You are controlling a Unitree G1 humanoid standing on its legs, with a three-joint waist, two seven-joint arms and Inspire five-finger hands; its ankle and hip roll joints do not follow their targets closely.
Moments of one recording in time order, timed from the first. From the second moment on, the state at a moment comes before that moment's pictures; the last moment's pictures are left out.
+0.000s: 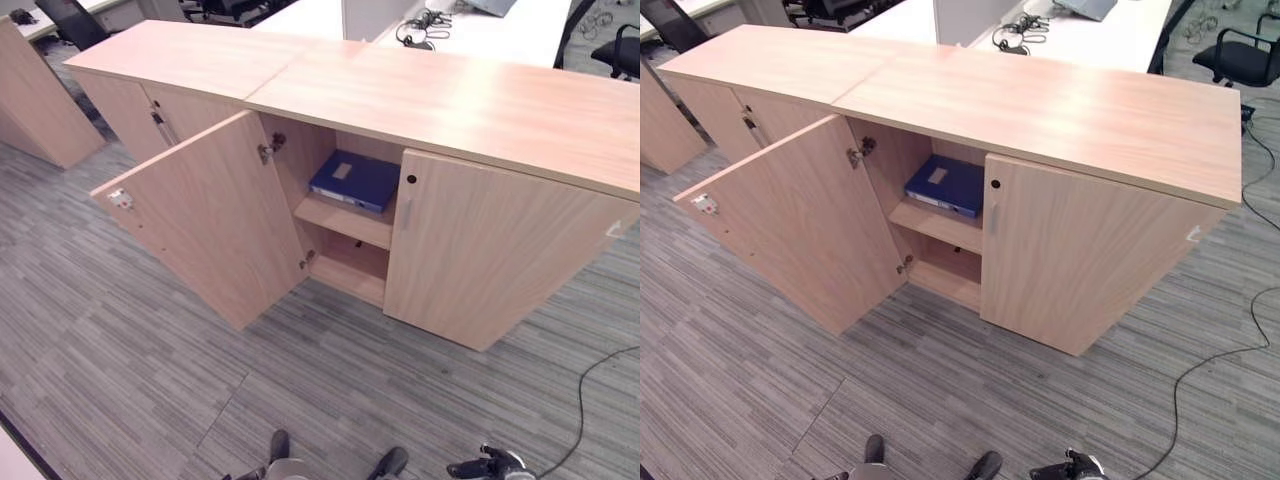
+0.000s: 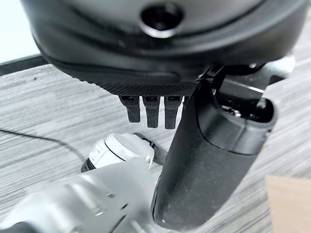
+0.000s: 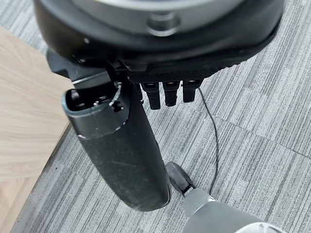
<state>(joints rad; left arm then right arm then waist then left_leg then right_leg) 0.05 0.24 0.16 1.22 -0.62 0.02 0.04 -0.09 -0.33 0.15 1.29 0.25 0.02 -0.06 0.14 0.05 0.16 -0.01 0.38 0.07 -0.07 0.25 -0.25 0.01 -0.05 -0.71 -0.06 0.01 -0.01</state>
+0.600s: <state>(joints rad) -0.15 0.93 0.24 1.07 -0.46 -0.03 0.12 0.12 -0.28 0.07 1.26 0.28 0.04 -0.01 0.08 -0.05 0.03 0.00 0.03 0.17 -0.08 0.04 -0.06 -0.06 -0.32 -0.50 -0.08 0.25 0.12</state>
